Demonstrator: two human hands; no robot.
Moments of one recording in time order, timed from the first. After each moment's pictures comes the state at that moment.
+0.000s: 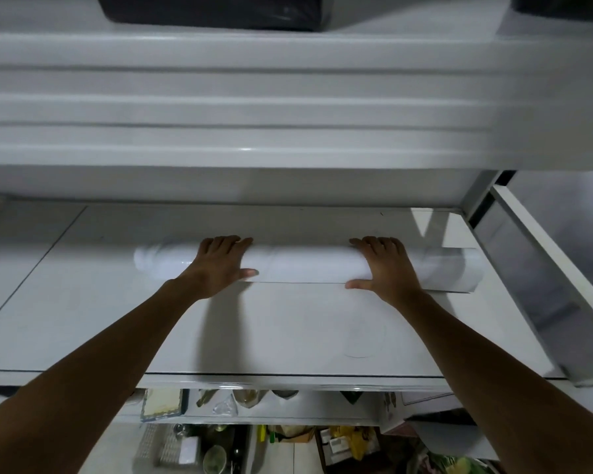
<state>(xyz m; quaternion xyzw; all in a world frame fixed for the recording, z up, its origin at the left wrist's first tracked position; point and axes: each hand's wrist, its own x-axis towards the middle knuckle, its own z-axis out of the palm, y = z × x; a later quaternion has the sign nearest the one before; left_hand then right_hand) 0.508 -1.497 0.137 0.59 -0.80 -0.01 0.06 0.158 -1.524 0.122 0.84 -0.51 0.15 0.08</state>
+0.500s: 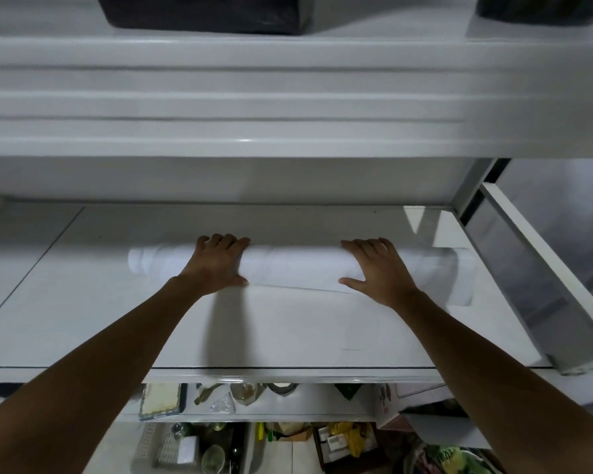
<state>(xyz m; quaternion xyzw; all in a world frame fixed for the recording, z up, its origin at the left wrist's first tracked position) 0.495 -1.493 0.146 0.60 -0.80 0.04 0.00 0.158 -1.508 0.127 0.86 -0.48 0.12 0.08</state>
